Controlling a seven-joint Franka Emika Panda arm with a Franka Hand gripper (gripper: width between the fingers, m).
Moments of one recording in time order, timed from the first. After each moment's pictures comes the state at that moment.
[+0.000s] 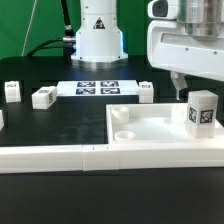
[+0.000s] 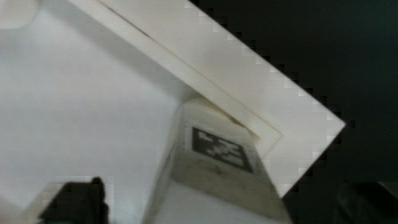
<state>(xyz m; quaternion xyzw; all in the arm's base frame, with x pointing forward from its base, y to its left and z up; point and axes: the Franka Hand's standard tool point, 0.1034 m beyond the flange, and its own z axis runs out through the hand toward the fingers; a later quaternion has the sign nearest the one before) 0.638 0.128 0.075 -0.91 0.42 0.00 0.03</state>
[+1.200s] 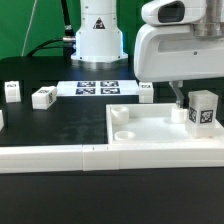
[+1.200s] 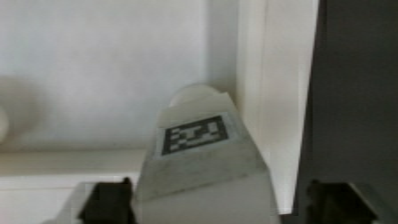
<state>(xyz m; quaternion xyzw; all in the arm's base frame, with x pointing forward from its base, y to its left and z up) 0.639 0.124 0.074 -1.00 0.01 -0.01 0.03</state>
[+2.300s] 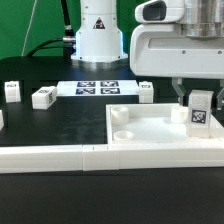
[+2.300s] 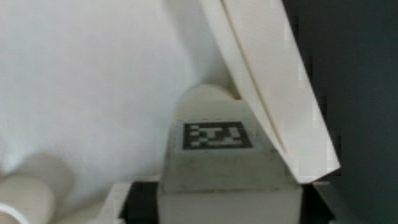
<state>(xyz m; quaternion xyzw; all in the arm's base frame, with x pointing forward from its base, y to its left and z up) 0.640 0.118 0.075 -0.95 0.30 0.00 0.03</state>
